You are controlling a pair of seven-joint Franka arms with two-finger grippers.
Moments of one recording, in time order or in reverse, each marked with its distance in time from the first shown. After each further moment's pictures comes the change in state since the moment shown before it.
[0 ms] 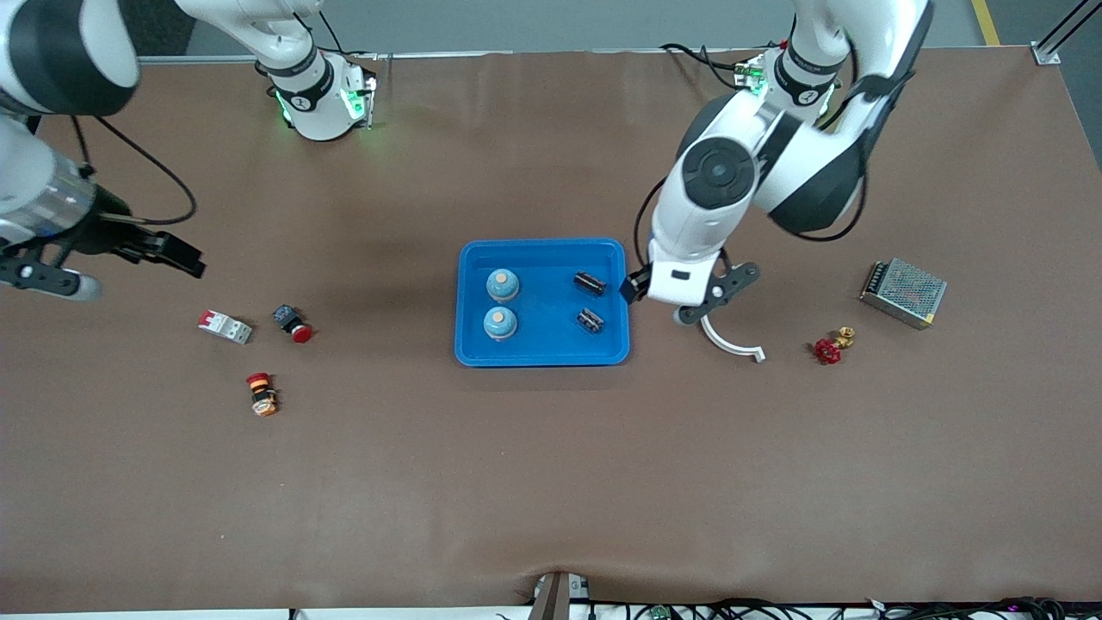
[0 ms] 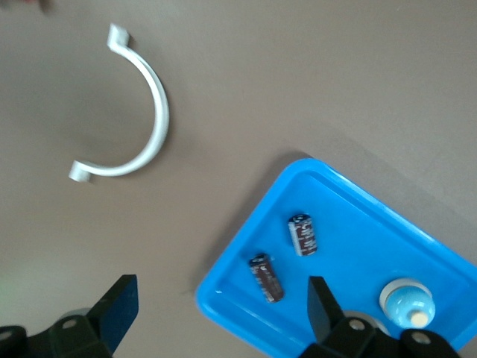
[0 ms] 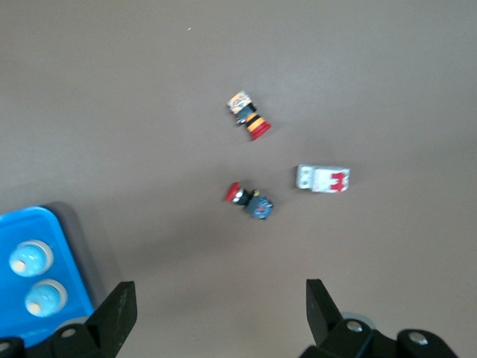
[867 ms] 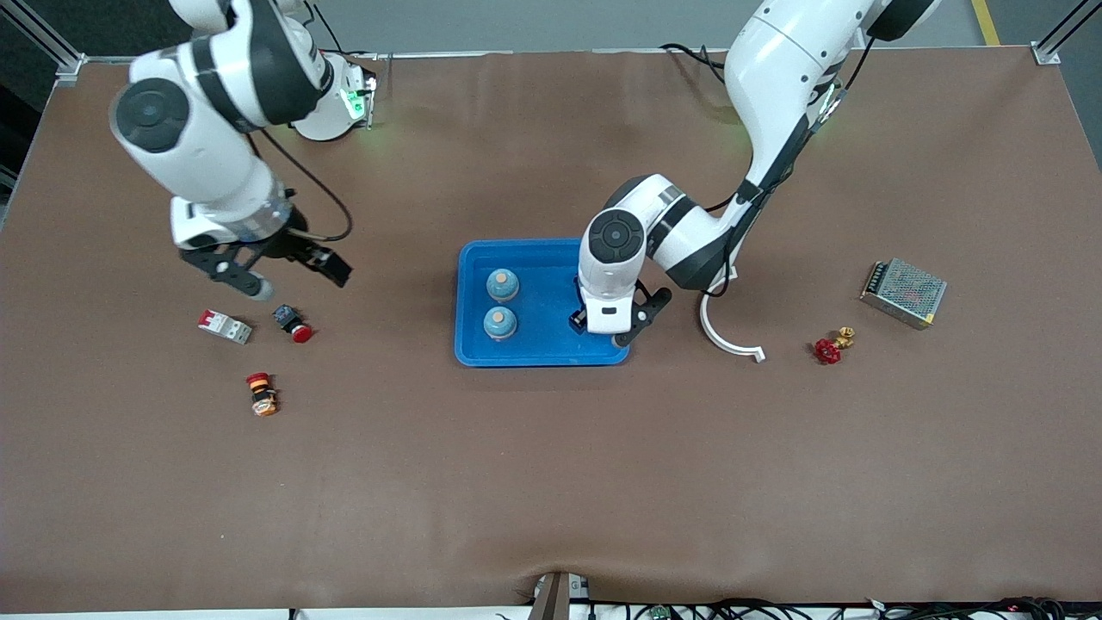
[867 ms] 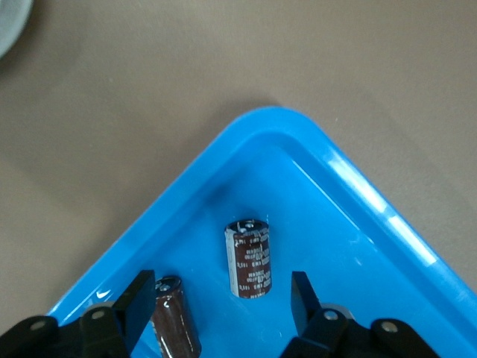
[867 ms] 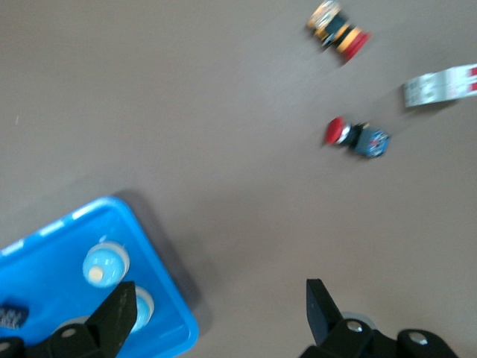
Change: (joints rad) left arm -0.111 0.280 0.000 0.003 0.096 0.300 -0.308; right arm 0.311 0.010 0.007 -0.215 0.008 0.252 0.468
